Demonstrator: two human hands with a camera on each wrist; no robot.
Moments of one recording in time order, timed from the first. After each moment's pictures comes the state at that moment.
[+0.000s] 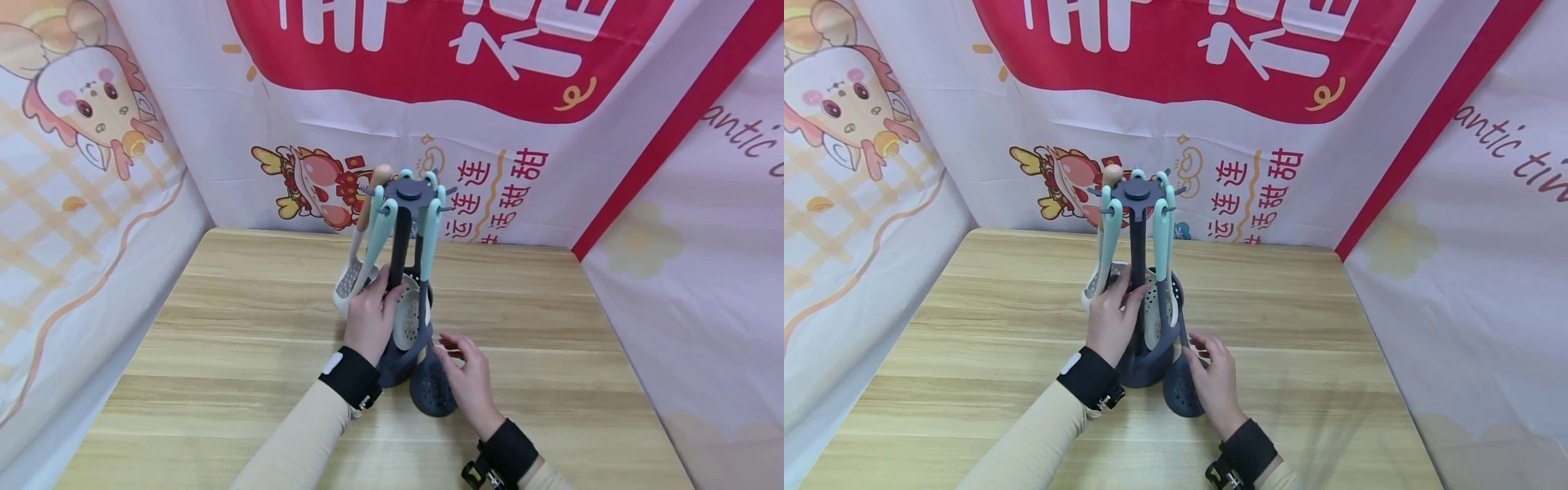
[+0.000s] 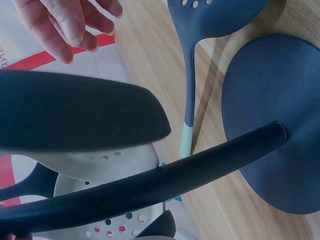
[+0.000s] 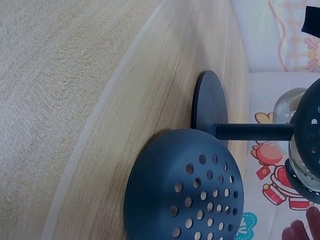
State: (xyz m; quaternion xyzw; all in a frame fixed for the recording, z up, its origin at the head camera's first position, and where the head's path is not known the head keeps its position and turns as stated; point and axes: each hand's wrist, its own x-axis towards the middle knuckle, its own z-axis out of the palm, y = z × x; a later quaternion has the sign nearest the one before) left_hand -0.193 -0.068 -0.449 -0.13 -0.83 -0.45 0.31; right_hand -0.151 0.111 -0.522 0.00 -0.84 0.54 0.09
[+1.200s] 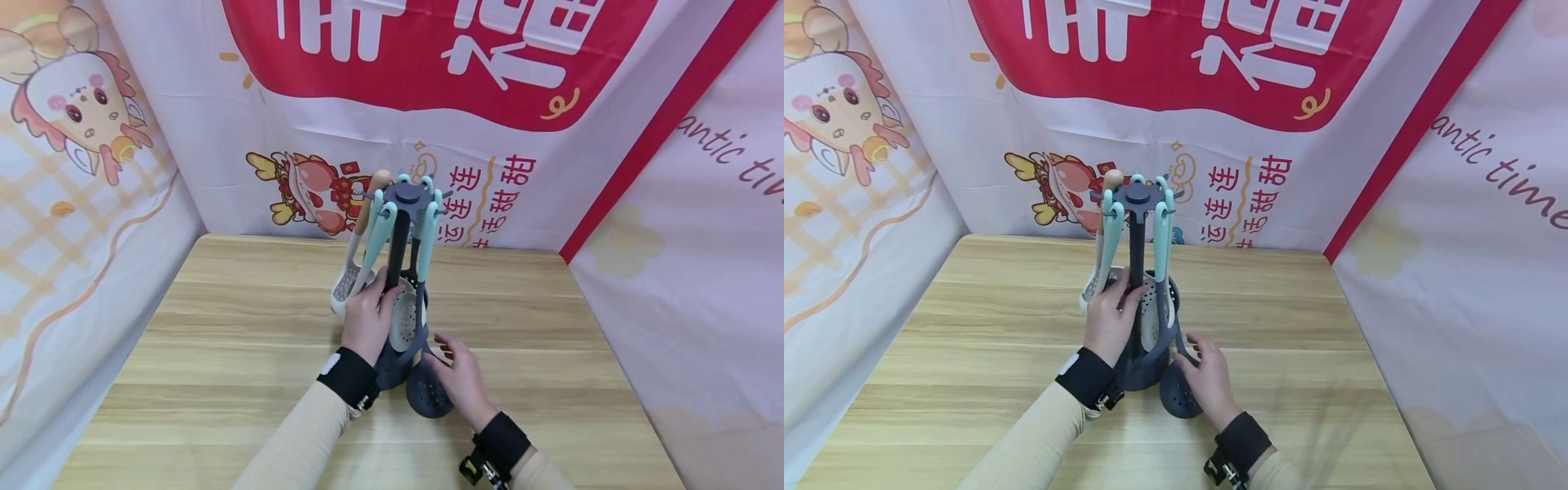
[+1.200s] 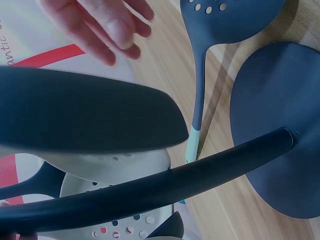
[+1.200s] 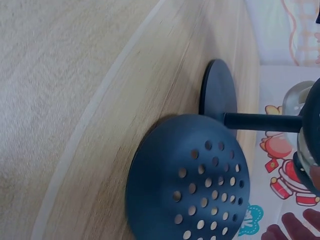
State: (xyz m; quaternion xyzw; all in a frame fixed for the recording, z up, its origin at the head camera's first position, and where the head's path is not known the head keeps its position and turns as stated) left_hand -0.195 -0.070 -0.448 -0.13 -0.82 -0.46 0.31; right_hand -0.154 0.112 -0.523 0.01 -0.88 0.48 0.02
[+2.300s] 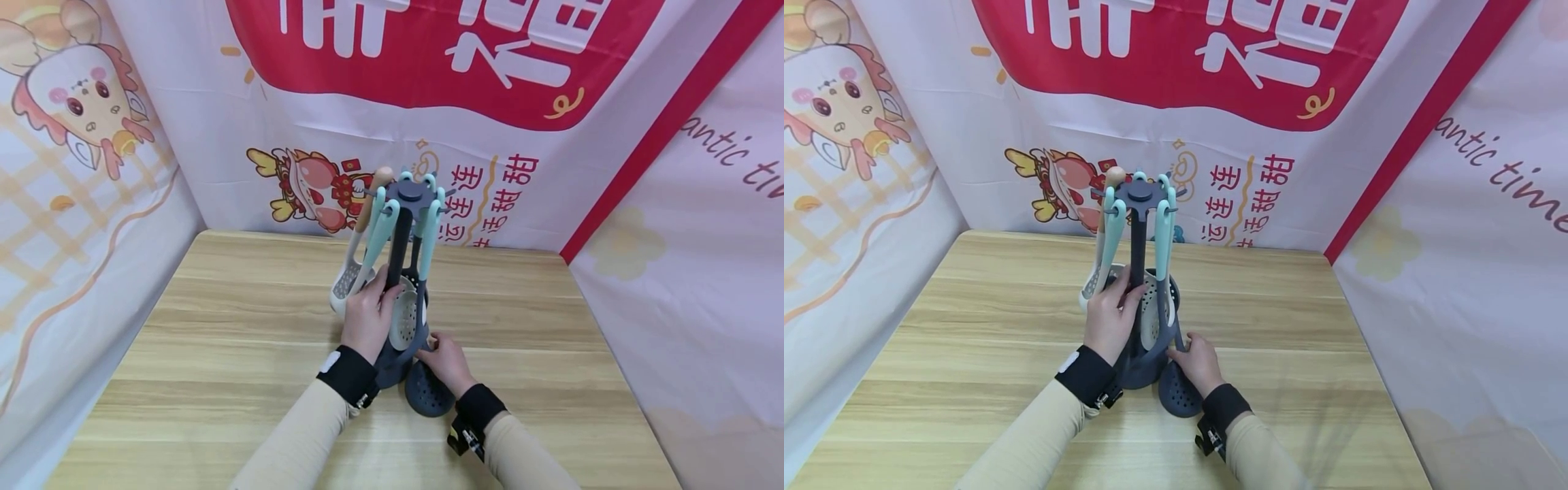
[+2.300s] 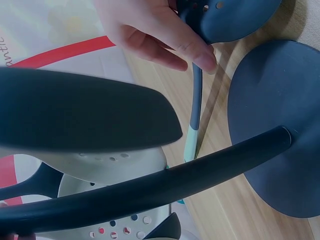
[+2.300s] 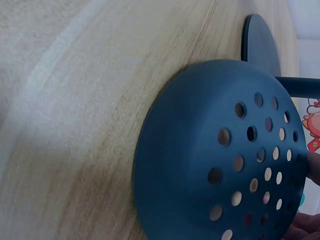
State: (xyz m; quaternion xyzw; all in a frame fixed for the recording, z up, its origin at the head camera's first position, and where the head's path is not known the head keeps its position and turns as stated) left_hand -0.196 -0.070 -0.450 -0.14 -0.82 -0.45 0.33; right_hand -0.202 0.105 -0.558 -0.04 -0.92 0.37 -0.10
